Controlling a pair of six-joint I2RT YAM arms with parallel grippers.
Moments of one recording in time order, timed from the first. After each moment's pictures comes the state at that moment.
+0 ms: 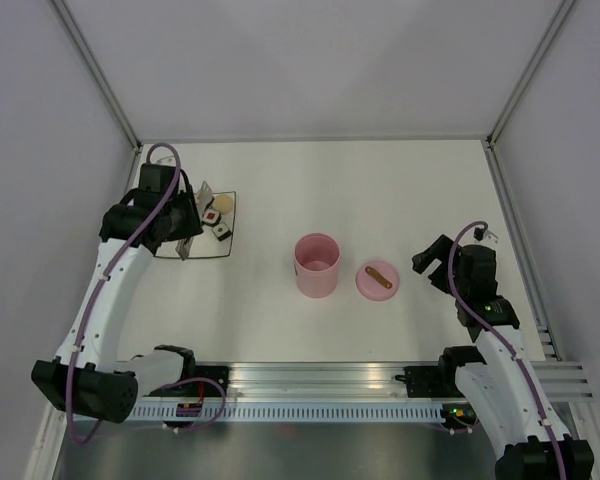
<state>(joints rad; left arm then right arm) -0.17 1.17 1.29 -1.00 -0.17 -0.35 0.04 0.66 0.43 -0.38 0.00 0.65</state>
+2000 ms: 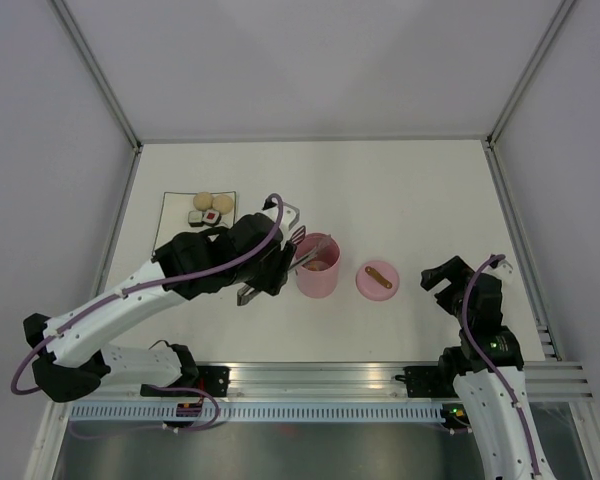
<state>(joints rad) -1.05 1.18 1.38 -1.09 -0.26 -0.41 0.04 0.31 0.33 -0.59 0.10 0.77</state>
